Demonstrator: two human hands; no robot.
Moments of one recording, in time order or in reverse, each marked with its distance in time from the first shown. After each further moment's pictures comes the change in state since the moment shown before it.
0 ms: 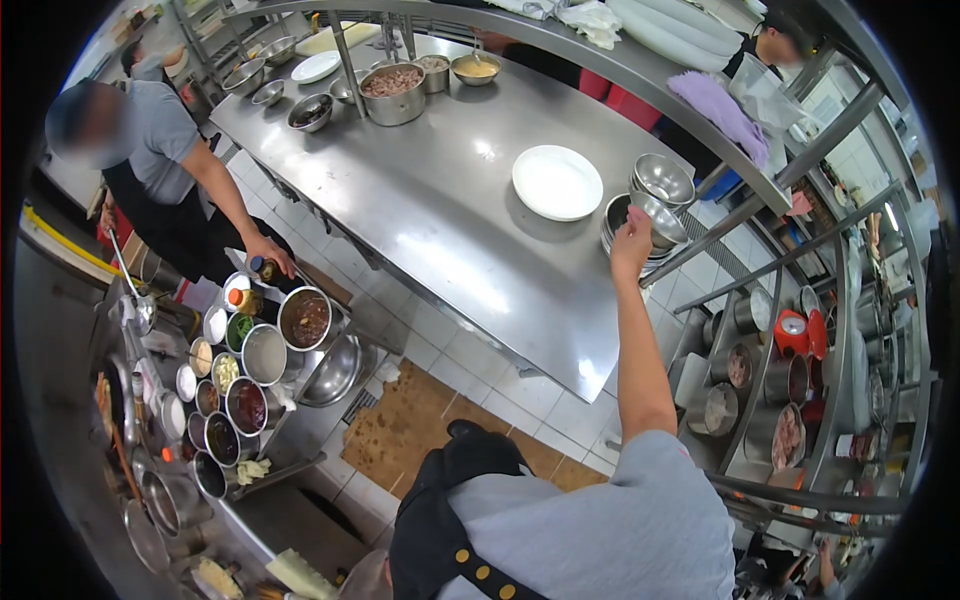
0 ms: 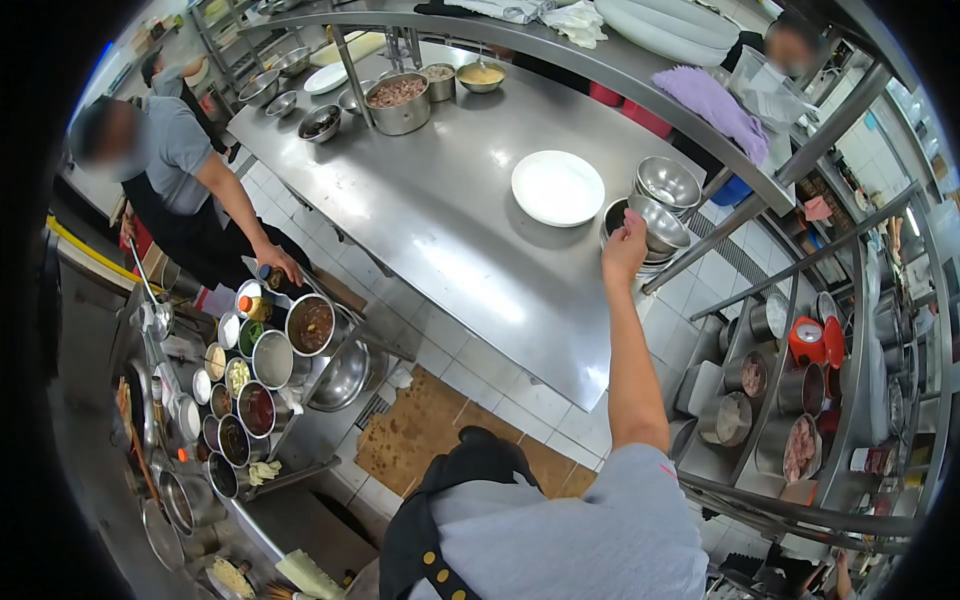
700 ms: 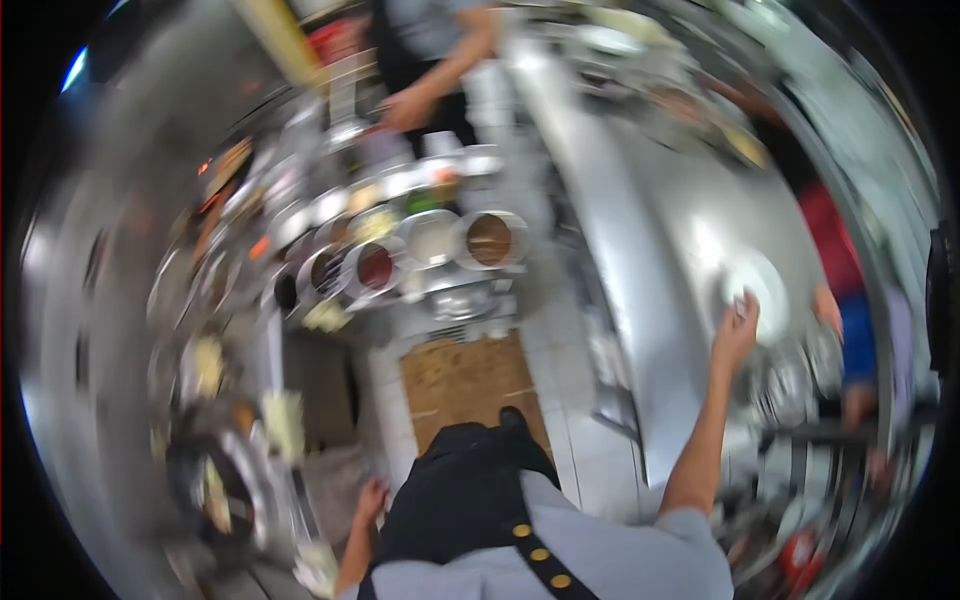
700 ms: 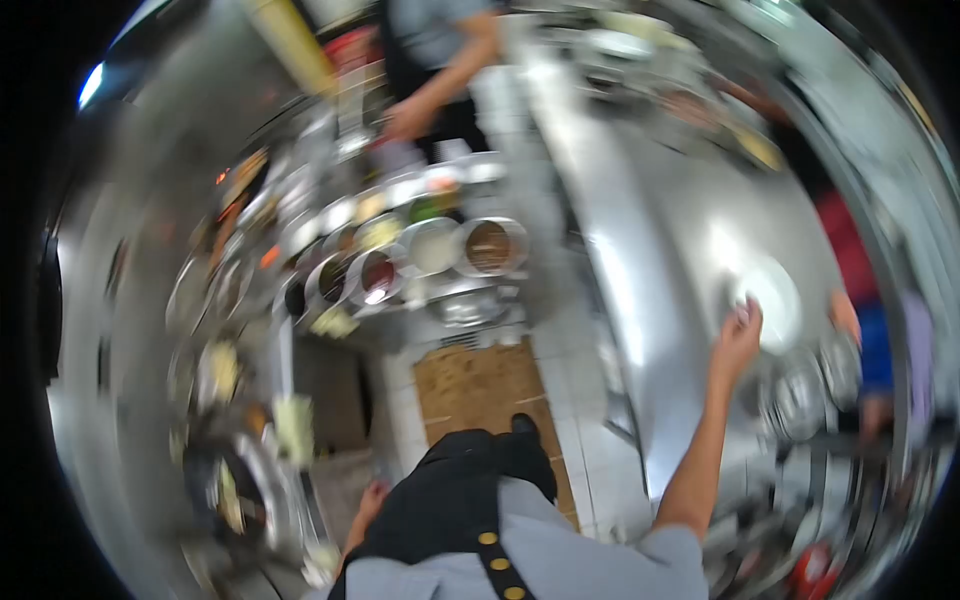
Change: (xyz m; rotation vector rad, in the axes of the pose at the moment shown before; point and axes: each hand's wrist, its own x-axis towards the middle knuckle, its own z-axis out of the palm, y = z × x) left_hand -0.058 0.033 0.012 0.119 0.163 0.006; right_hand -0.086 -0.104 0.091 0.130 -0.522 -0.241
